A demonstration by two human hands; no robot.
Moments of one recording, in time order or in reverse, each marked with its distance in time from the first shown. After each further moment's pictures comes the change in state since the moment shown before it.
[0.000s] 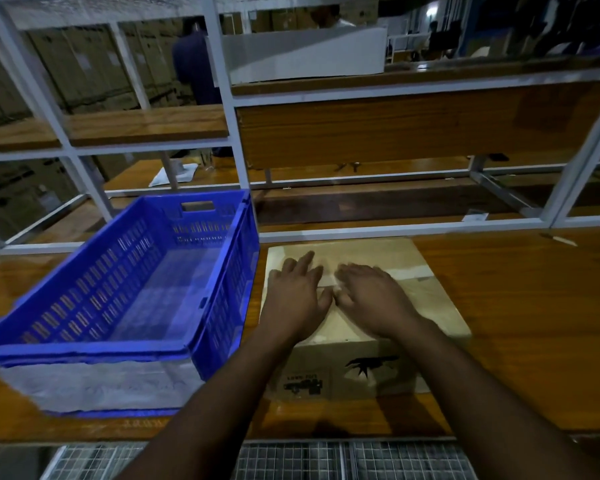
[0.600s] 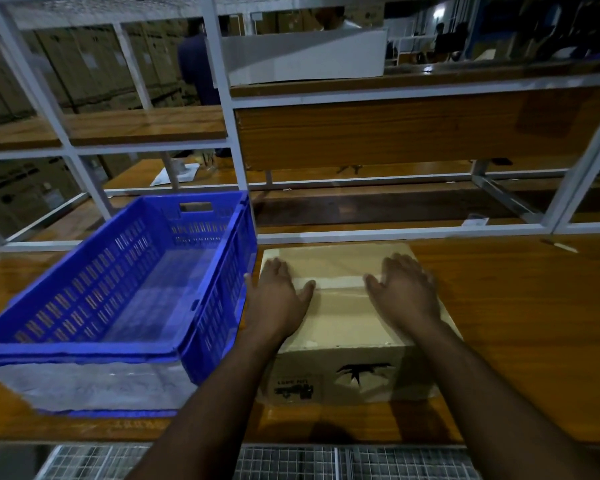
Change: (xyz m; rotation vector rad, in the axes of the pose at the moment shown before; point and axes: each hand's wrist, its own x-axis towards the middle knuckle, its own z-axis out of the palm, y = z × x) left_hand 0.004 -0.013 0.007 -0.118 -0.014 -0.288; right_hand 0.001 0.047 0.002 -0.001 0.161 0.402
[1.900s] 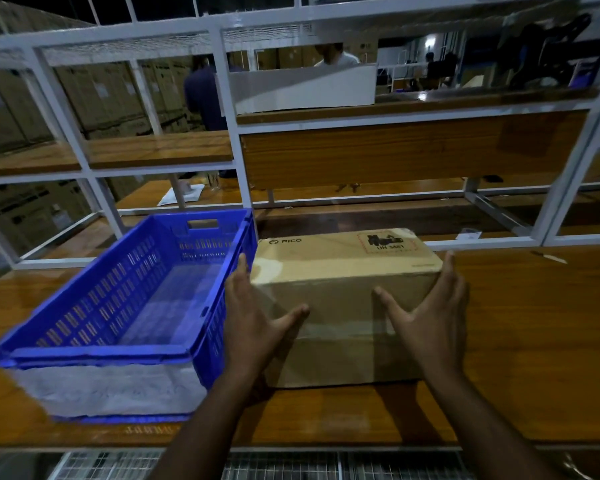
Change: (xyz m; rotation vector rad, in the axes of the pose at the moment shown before) left_hand -0.060 -0.015 -0.033 -0.556 0.380 -0.035; right_hand -0.068 0.011 -0.034 0.550 0.413 0.128
